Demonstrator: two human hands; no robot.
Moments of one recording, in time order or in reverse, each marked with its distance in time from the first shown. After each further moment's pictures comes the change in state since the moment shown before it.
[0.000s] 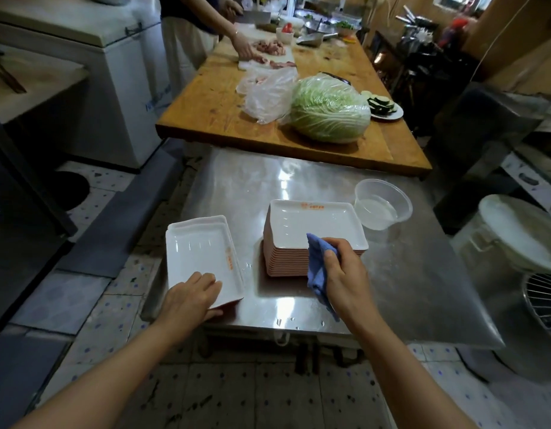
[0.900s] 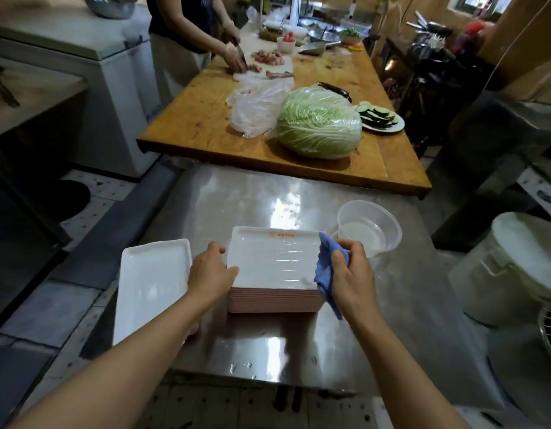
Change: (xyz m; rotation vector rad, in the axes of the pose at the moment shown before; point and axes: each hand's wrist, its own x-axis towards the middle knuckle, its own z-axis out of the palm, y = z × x) left_hand 0.167 0.070 -0.041 -0.678 0.059 -0.835; right_hand 0.108 0.050 -0.070 0.030 0.079 0.045
